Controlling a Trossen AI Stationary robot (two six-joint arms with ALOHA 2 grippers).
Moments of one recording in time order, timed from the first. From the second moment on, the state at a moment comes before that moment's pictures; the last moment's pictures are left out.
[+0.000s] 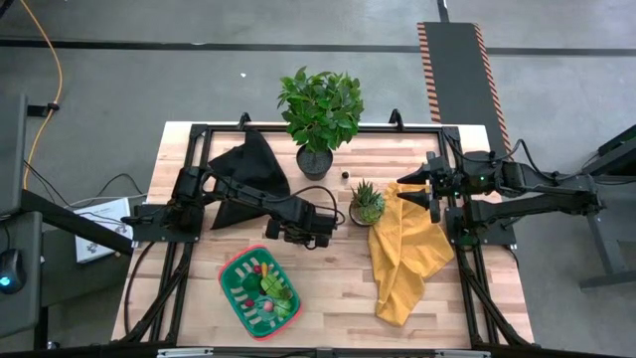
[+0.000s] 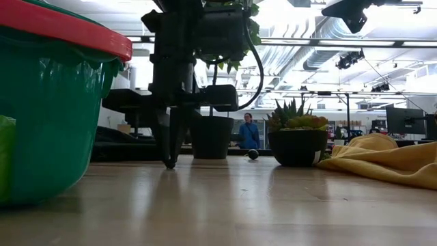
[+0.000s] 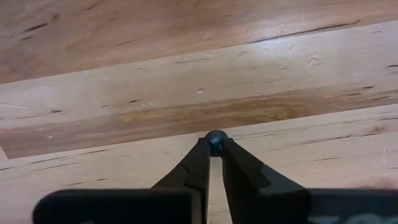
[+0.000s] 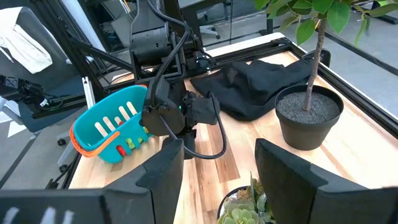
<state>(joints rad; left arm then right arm) 0.01 2.05 1.43 -0.91 0.01 -1.52 -0.04 0.62 0.77 -0.46 0.01 0.23</state>
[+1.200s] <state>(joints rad) 0.01 2.05 1.42 -0.89 0.00 -1.53 -0.04 0.62 0.77 -0.46 0.01 0.22</state>
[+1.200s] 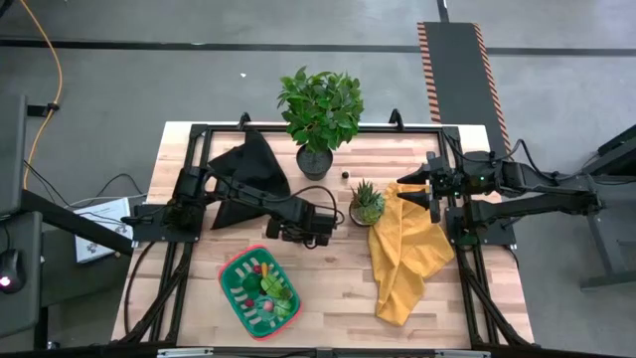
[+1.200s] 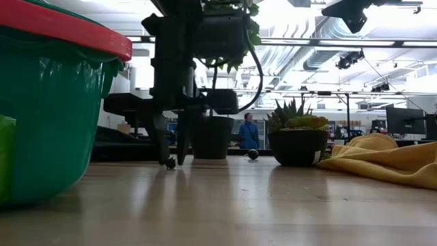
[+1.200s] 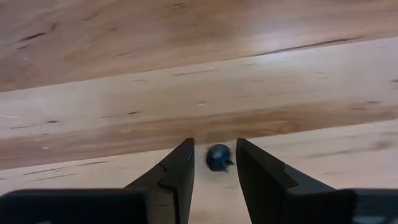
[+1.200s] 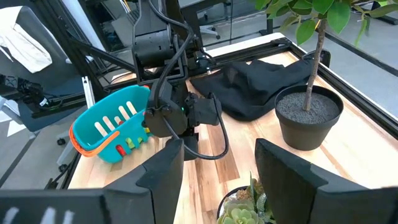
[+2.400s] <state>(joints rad) 0.01 2.05 1.39 -0.86 0.05 -1.48 -0.04 0.62 0.77 -0.45 0.02 0.21</state>
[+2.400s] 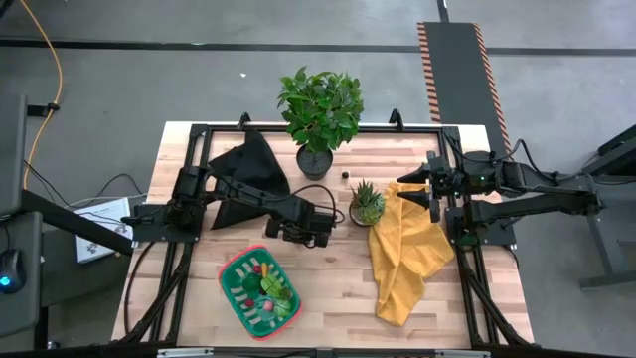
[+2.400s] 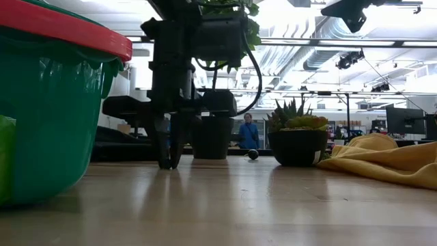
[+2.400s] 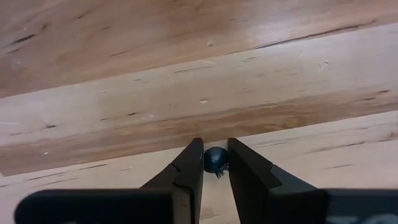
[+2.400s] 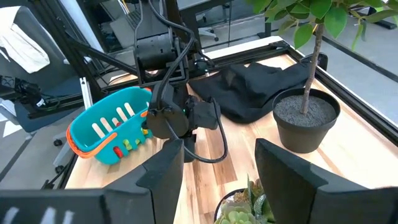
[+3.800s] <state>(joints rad) 0.01 2.02 1.44 -0.86 0.22 -1.28 -0.04 0.64 0.77 -0.44 0.02 0.20</state>
